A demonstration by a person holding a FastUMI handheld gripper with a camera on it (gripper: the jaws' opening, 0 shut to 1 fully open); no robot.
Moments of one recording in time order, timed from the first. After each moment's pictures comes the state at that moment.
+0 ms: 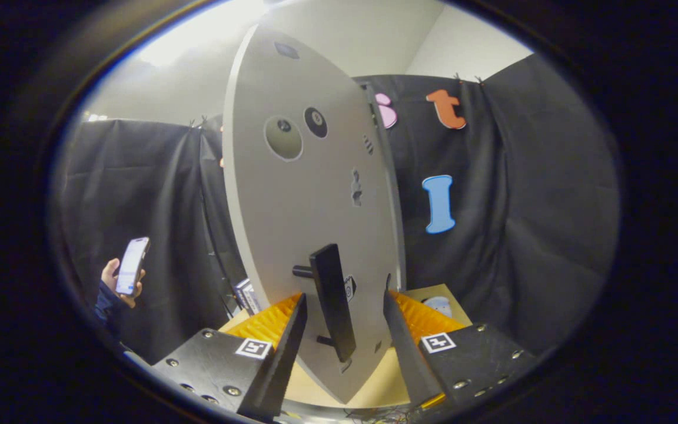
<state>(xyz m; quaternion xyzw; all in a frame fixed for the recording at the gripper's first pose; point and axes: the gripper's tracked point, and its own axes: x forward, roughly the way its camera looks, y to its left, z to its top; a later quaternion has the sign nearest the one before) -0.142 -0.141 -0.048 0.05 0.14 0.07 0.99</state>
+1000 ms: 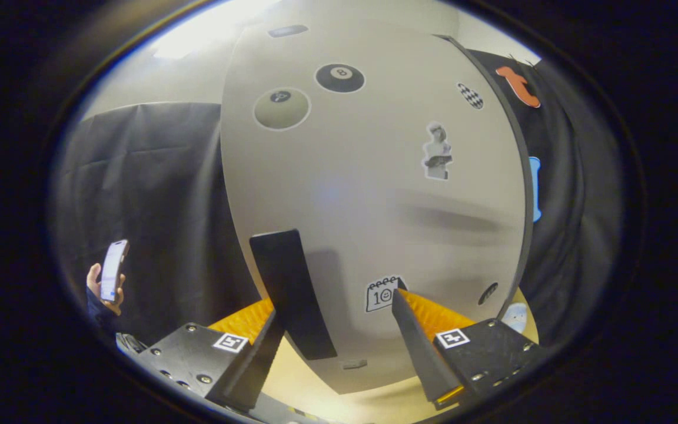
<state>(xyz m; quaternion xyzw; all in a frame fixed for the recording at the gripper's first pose) -0.017 0.008 -0.097 0.06 0.15 0.20 0.97</state>
